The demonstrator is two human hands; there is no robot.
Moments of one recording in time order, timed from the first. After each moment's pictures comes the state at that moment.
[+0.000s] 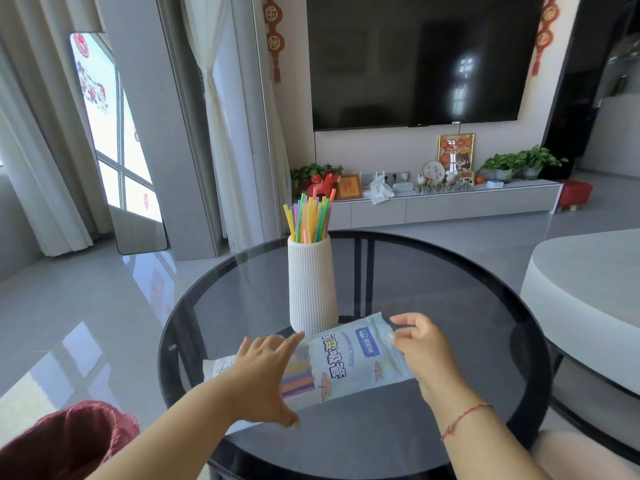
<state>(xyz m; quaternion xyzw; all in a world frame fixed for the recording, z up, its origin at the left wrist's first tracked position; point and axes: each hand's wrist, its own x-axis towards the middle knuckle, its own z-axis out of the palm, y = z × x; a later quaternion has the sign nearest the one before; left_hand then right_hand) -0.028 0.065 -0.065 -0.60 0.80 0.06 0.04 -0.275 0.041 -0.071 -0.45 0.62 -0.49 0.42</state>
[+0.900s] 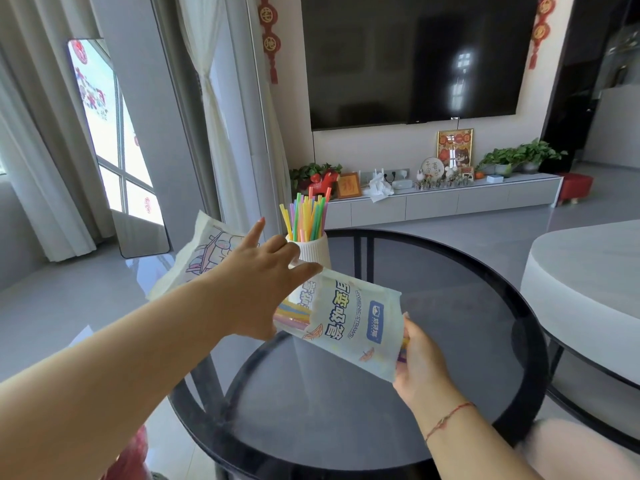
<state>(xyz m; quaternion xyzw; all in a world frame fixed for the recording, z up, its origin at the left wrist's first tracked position) -0.045 0.067 0.068 -0.43 0.83 -0.34 0.11 -0.259 0.055 -0.068 -0.20 0.46 -0.60 0.62</state>
